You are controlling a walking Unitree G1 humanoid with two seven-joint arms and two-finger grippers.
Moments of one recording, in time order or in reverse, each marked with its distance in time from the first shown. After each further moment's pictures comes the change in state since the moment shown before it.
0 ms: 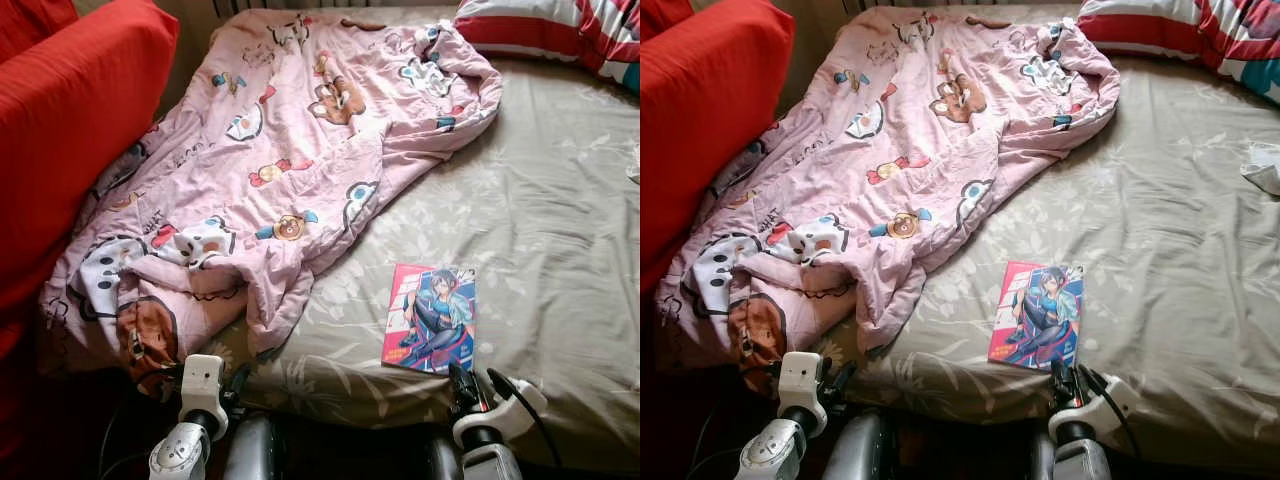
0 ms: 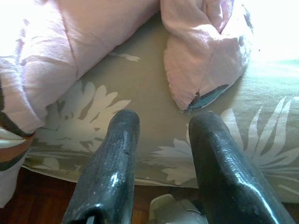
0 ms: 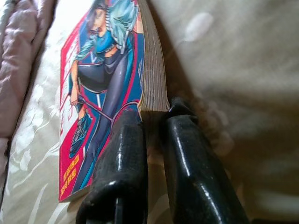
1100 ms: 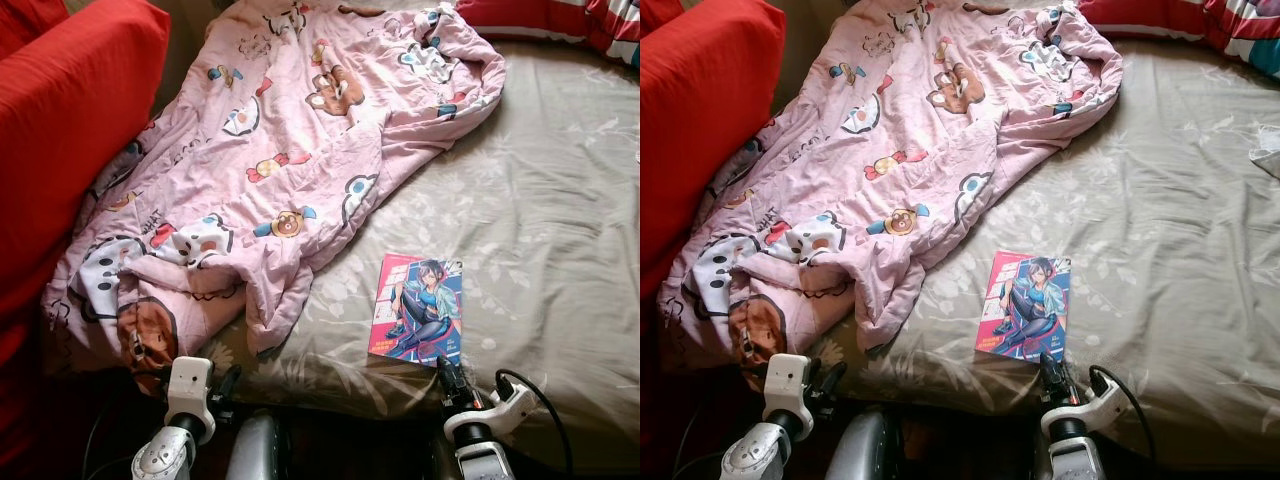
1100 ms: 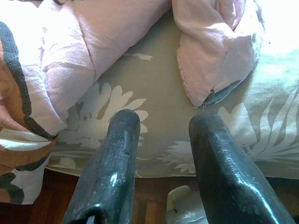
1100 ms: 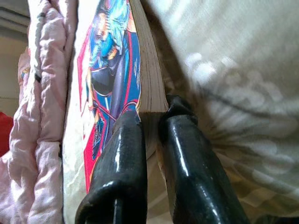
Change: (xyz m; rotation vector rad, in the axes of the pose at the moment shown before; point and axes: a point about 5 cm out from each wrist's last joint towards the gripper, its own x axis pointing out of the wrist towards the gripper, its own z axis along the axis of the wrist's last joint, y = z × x) left arm -0.008 0.013 0.004 0.031 0.005 -0.009; right arm 0.012 0.005 -0.006 0.207 0.020 0.203
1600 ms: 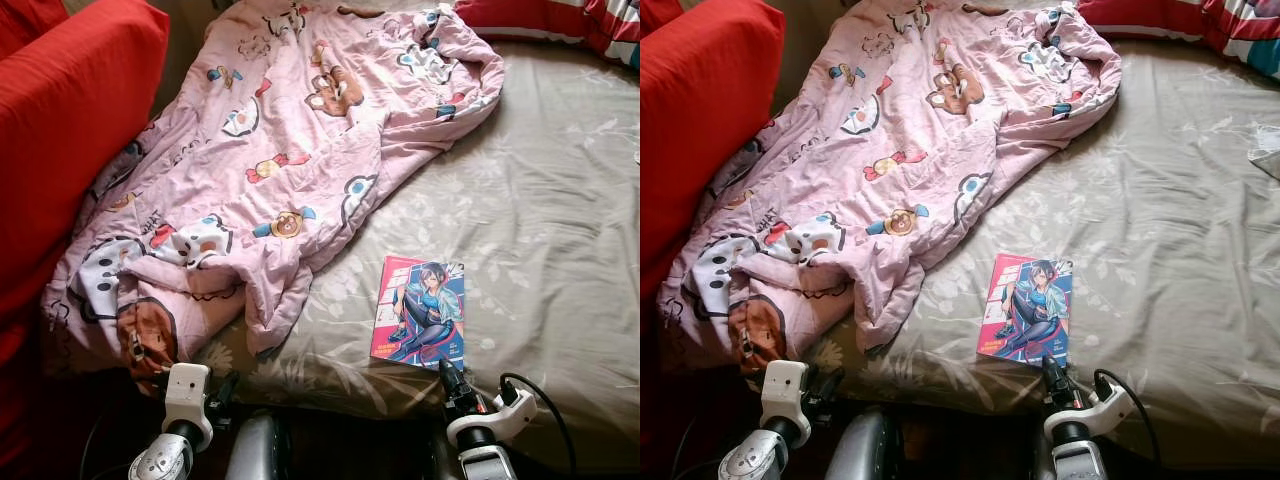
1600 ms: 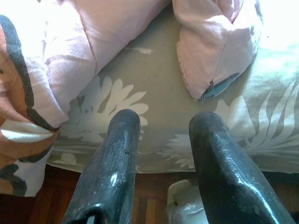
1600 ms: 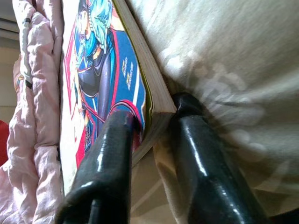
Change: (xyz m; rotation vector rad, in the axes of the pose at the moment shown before) left arm -0.006 0.001 -0.002 0.004 -0.004 -0.004; right arm 0.000 -0.005 -0.001 0.099 0.029 -0.038
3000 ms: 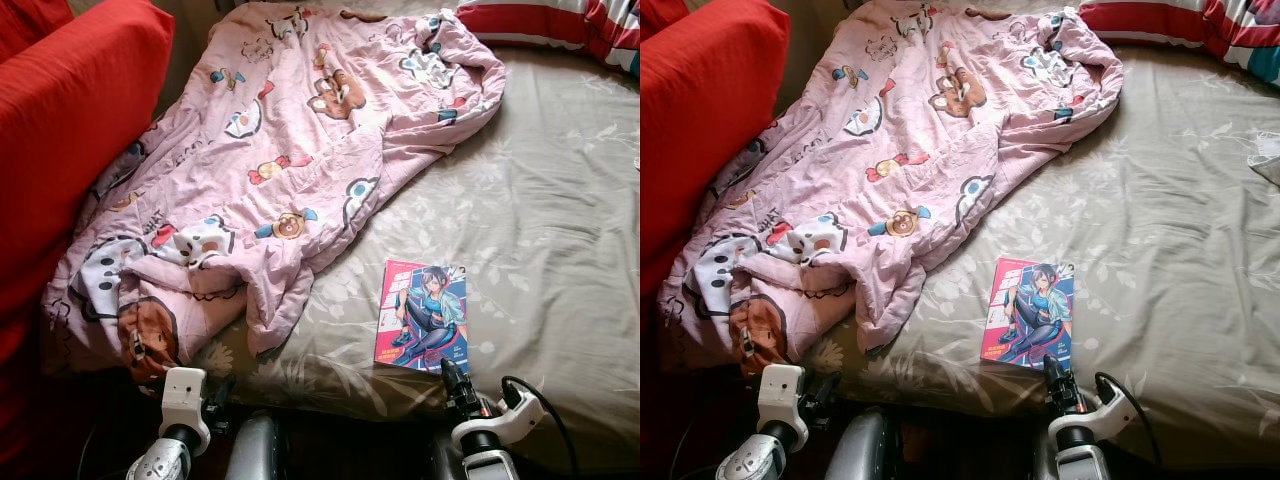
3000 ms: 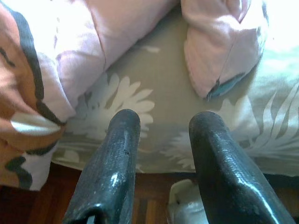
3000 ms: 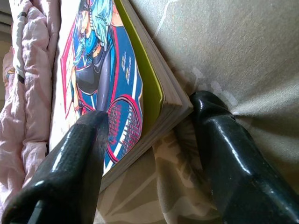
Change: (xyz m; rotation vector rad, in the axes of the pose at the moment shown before) left arm -0.004 0.003 -0.002 -0.007 -0.009 0.018; right arm -0.008 -0.008 -0.002 -0.051 0.007 -0.040
